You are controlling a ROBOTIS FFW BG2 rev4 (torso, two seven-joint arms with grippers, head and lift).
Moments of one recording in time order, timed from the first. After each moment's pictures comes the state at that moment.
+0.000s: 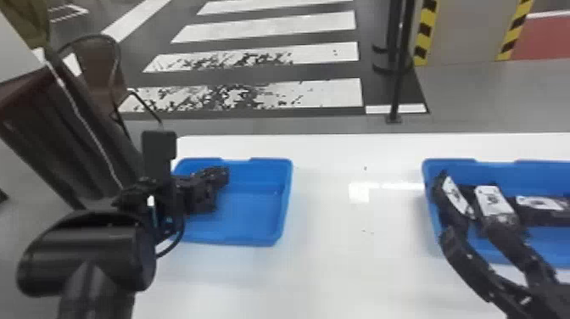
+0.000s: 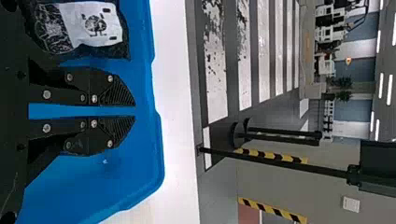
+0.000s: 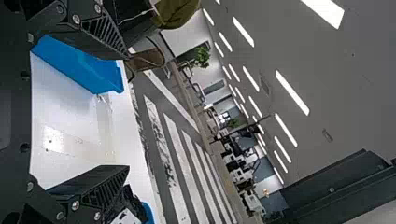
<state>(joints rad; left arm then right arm) 0.03 0.14 0.21 -2.01 -0.05 0.91 -0.42 0.63 -0.12 -0.05 -2.17 -0.55 0.16 0.48</state>
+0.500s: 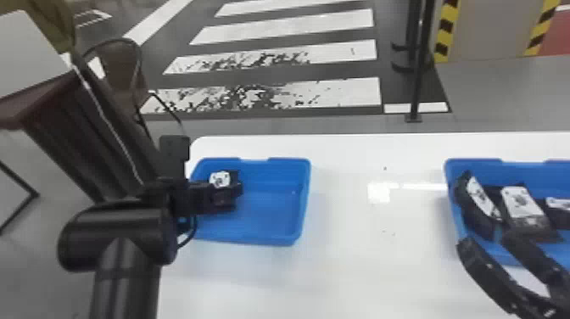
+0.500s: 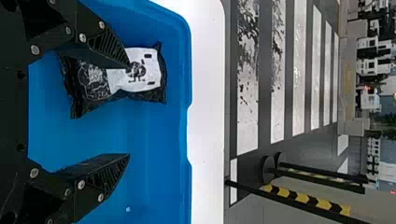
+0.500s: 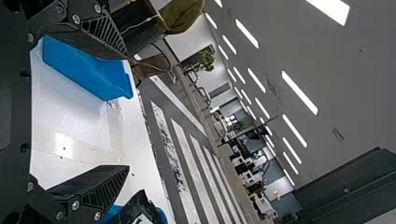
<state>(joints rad) -0.06 0.14 0.25 -1.89 -0.11 1.02 -0.38 0.63 -0.12 -0.04 -2.16 -0.57 0.19 0.49</state>
